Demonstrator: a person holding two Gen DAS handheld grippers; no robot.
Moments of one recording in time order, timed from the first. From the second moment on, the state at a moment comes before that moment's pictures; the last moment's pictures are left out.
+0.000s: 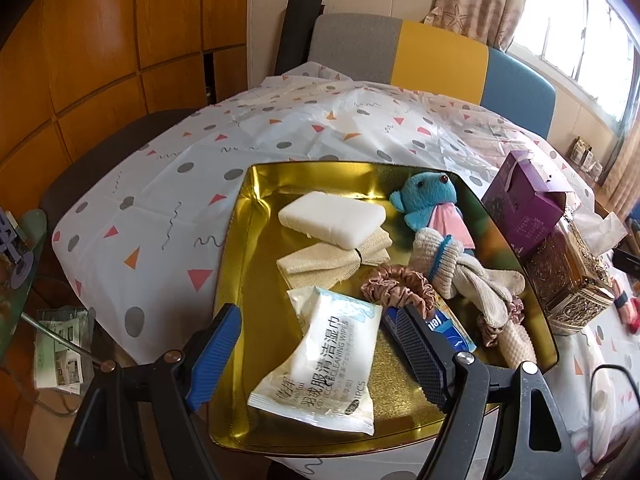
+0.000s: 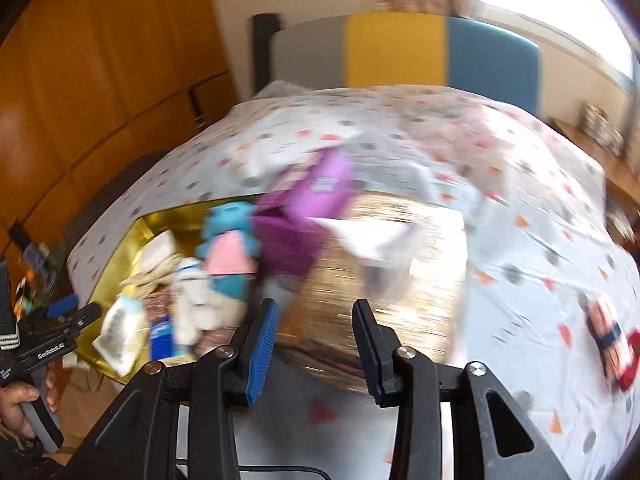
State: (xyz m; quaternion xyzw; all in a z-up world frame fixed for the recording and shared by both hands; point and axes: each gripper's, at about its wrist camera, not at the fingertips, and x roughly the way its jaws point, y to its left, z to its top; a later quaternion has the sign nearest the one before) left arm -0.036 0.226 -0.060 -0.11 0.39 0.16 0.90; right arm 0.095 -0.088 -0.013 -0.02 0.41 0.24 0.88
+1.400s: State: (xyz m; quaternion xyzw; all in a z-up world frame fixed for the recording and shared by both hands) left arm -0.003 0.079 -0.032 0.02 0.39 -0.01 0.92; right arm 0.121 -0.455 -0.076 0.30 0.40 -0.19 0.85
